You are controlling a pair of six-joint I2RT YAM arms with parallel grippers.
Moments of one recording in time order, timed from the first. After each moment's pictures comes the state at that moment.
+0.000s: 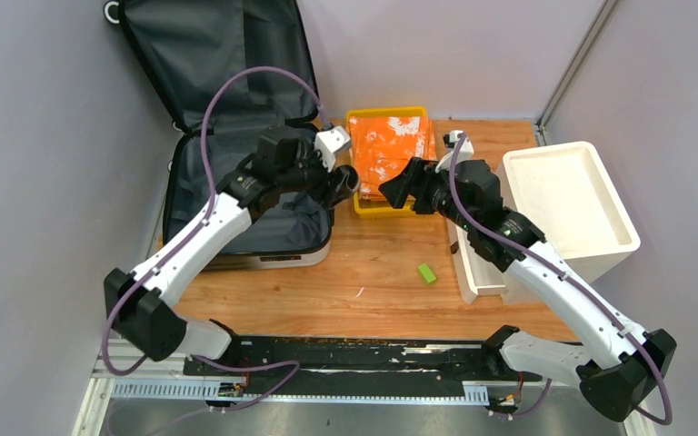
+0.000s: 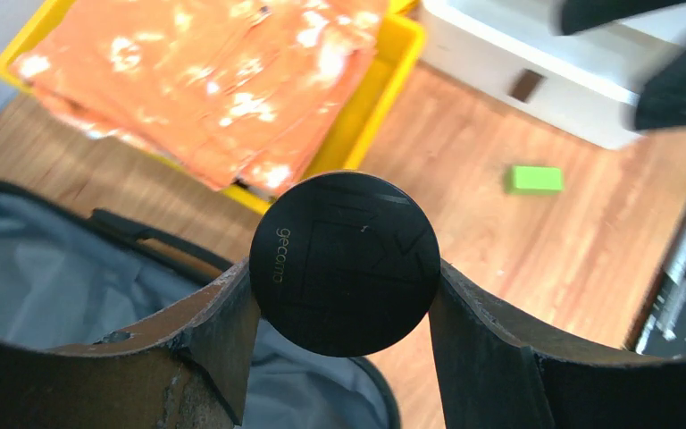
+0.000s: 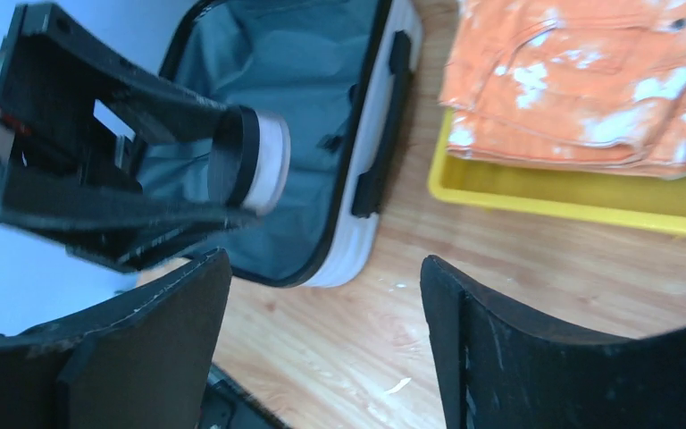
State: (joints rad) left arm -0.53 1.43 1.36 -0.44 0.39 0.20; right arm 0.63 1.08 1.09 -0.31 0.04 0.58
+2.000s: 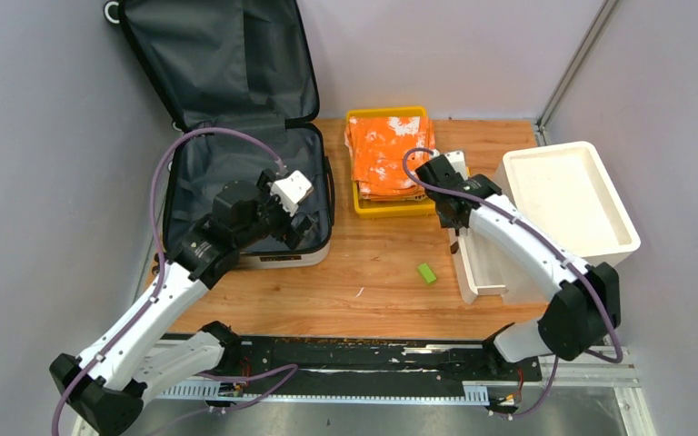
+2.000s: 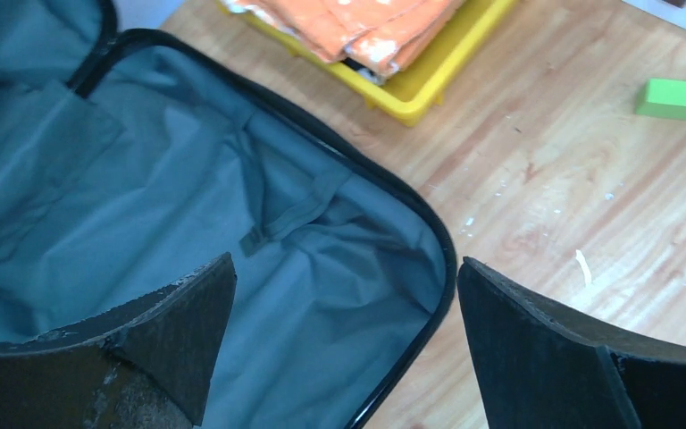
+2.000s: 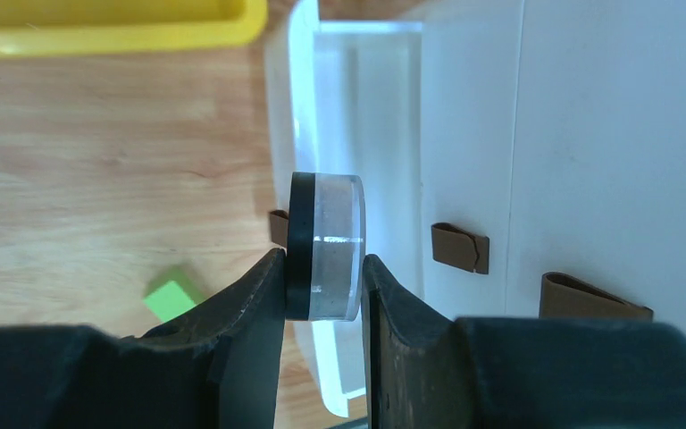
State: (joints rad) left arm -0.58 0.93 0.96 -0.46 0.12 0.29; right arm 0.54 1.40 1.26 -0.94 0.59 0.32
